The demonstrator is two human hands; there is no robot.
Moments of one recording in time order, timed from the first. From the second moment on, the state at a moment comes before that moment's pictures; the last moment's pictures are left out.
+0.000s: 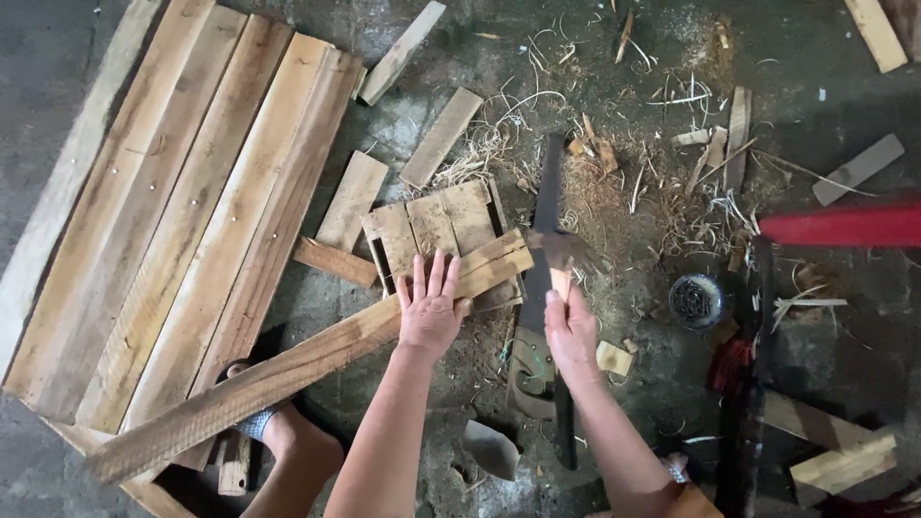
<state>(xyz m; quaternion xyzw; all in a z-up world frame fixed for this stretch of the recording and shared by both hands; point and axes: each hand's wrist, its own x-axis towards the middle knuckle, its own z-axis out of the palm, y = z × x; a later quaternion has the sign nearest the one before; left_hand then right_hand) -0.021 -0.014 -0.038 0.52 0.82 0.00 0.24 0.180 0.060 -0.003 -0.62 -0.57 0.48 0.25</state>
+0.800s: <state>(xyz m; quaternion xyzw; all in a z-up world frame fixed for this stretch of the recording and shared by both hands) -0.021 -0.013 -0.033 0.52 0.81 -0.04 0.25 0.181 0.058 -0.003 -0.62 -0.66 0.41 0.11</state>
